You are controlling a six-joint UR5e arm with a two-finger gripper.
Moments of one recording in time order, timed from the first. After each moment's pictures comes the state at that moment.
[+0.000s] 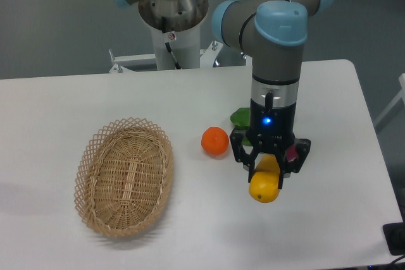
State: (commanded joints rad) arm 2.54 -1.89 -1.52 -0.79 1.28 0.82
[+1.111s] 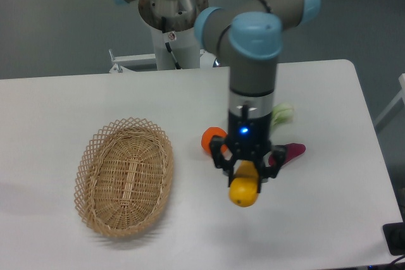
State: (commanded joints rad) arm 2.33 -1.91 -1.60 -0.78 1.48 0.60
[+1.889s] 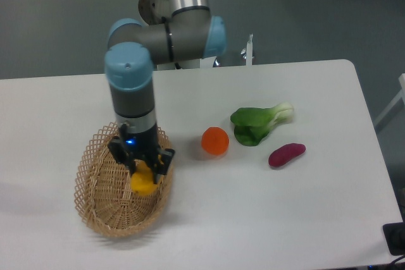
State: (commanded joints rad) arm 2.07 -1.88 -1.80 -0.78 1.52 0.46
